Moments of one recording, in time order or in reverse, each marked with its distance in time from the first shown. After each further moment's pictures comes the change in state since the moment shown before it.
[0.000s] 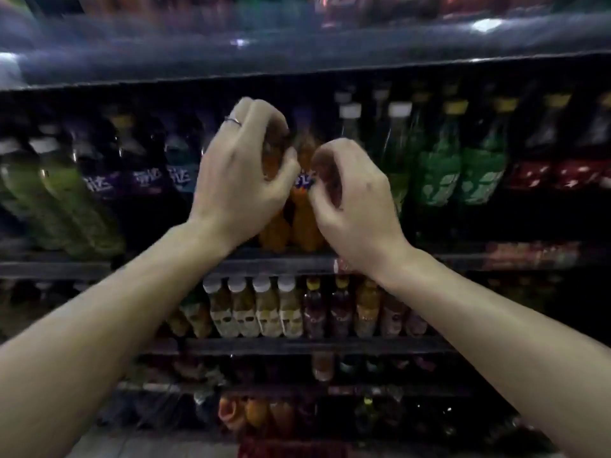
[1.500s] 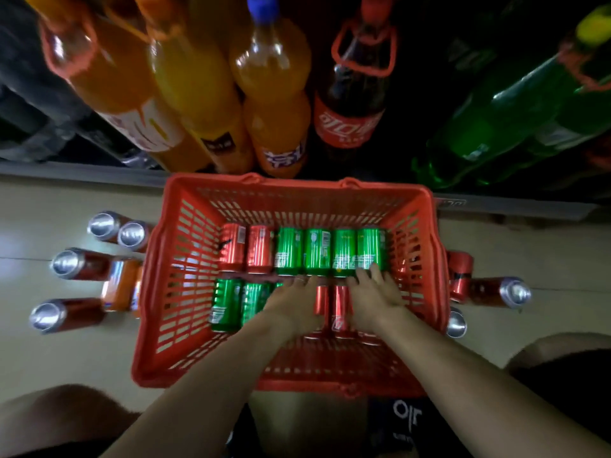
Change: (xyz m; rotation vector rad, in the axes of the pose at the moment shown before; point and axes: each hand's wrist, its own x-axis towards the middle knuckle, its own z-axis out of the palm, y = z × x) left_hand -1.054 -0.149 0.435 -0.136 -1.699 -0.785; right_hand -0.964 0.341 0.429 -0.598 -1.710 0.649
